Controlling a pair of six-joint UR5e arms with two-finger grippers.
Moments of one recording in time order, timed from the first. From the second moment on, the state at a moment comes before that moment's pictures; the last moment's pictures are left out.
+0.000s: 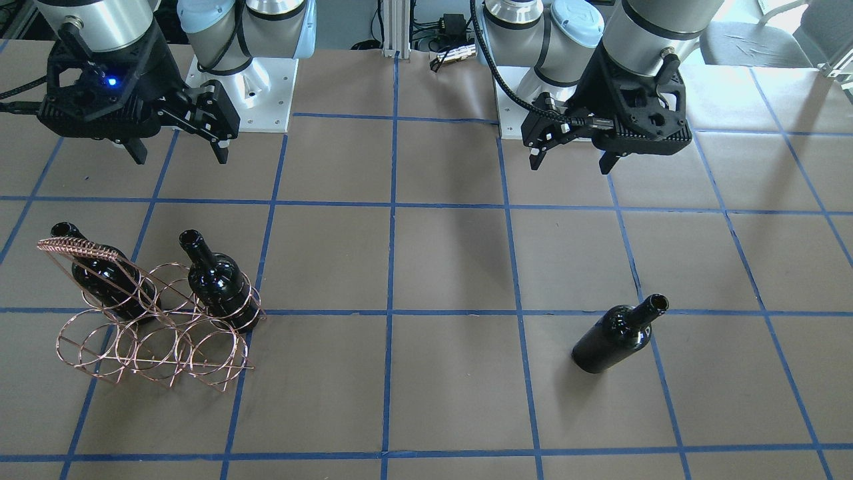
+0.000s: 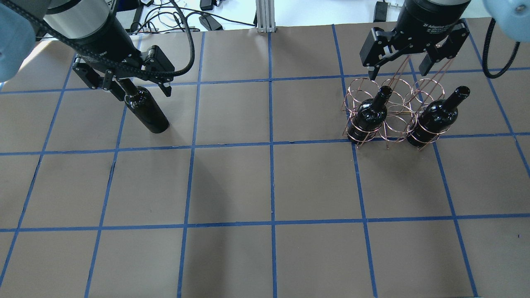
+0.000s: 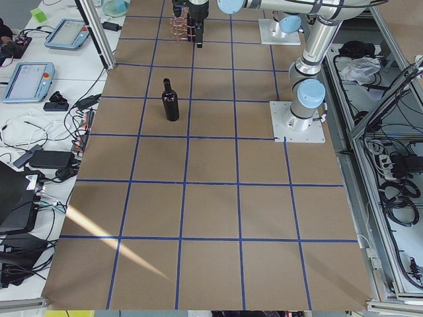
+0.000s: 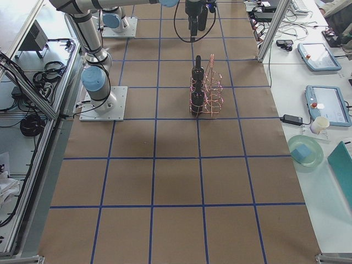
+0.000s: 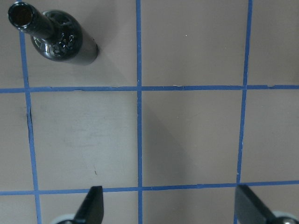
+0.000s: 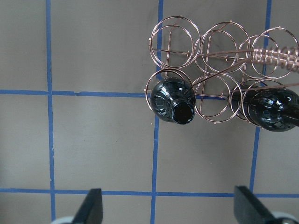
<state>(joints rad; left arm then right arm) -1.57 -1.58 -1.50 -1.64 1.51 -0.01 1.58 -1.55 1.45 -1.49 -1.58 -0.03</state>
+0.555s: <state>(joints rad) -1.56 -1.58 -1.50 -1.63 1.51 -0.01 1.58 -1.54 1.45 -1.49 -1.59 -0.02</state>
